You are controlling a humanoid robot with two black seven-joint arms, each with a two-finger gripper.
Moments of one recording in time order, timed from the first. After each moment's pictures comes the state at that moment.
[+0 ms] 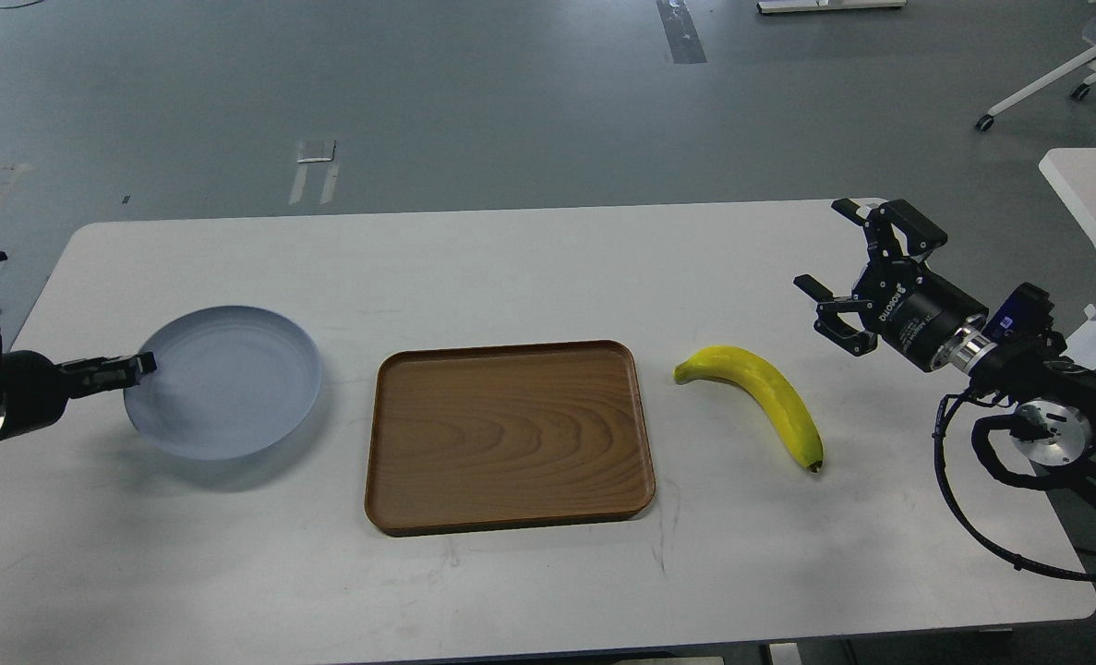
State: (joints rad) left arm -0.83 0.84 -0.22 -0.79 1.36 -0.31 -0.49; right arm 0.70 -0.63 0.29 0.86 -0.09 0.49 0.49
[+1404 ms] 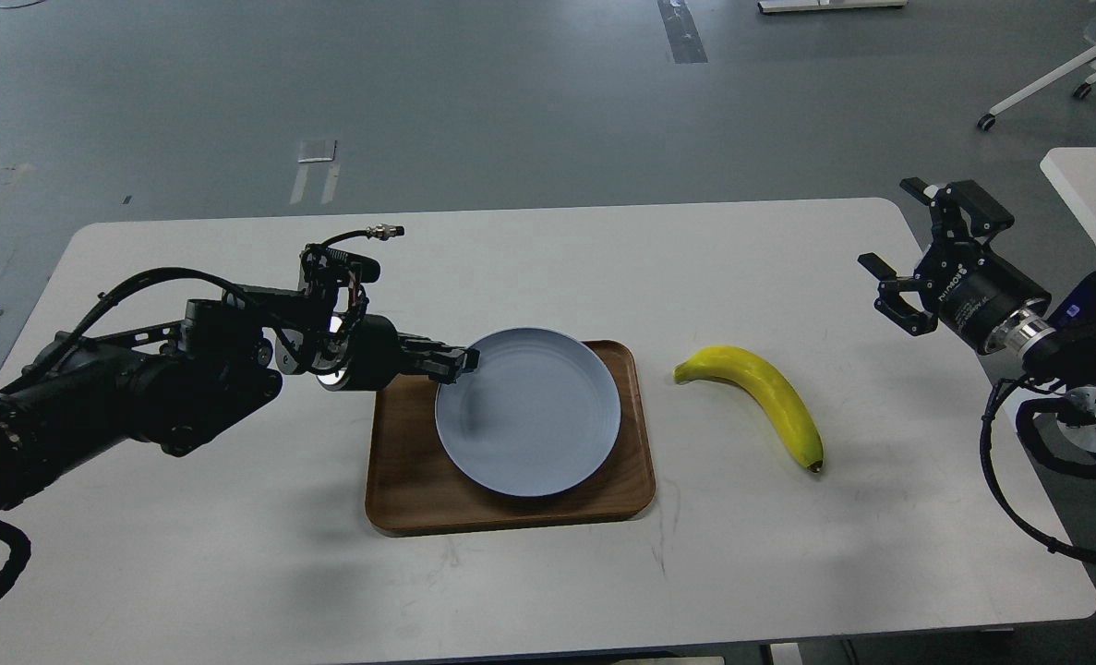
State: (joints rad) left arm -0.99 0.26 -0.11 -0.69 1.54 -0.34 -0.49; right arm 0.70 -0.65 0.33 0.73 -0.09 0.49 0.49
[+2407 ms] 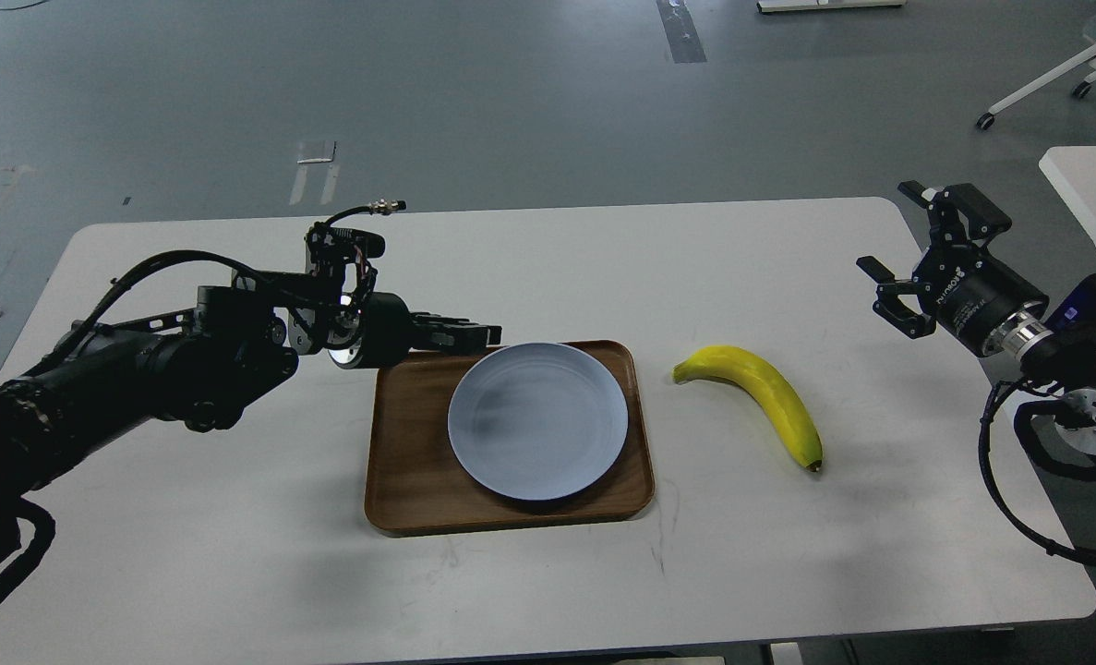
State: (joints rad) left arm -1.04 0.25 -0.08 -0.64 1.35 -0.33 -0.49; right arm 0.70 -0.65 0.33 0.73 -0.09 0.49 0.49
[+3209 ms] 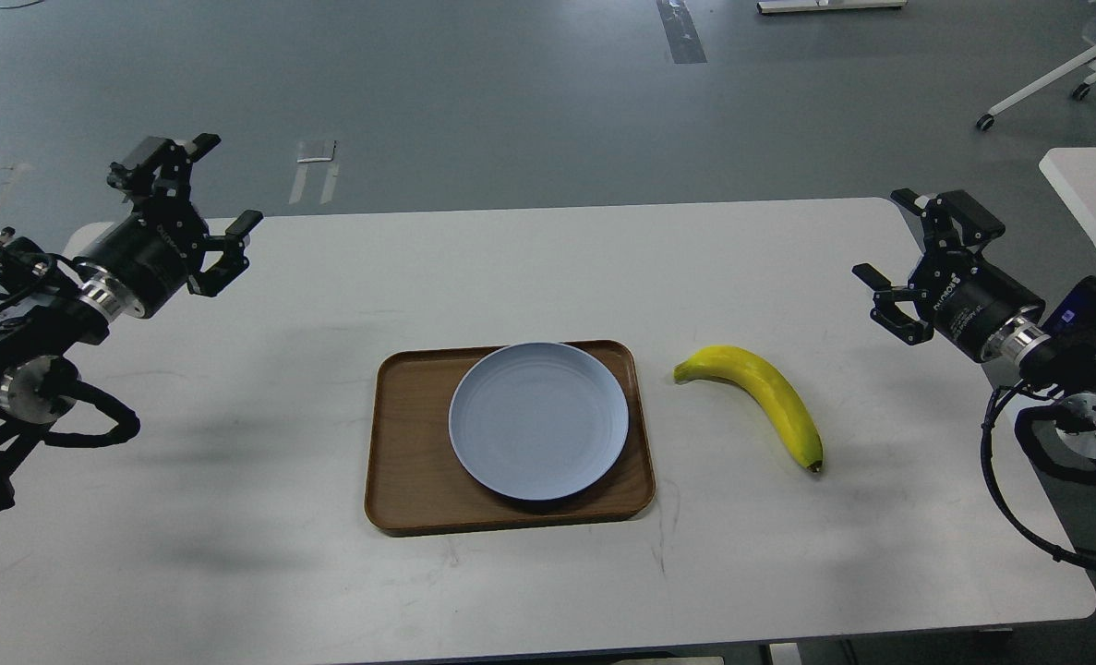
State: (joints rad) left arm -0.75 0.55 -0.49 -0.64 0.10 -0.49 -0.49; right arm 0.70 -0.66 0.31 0.76 -0.13 0.49 0.49
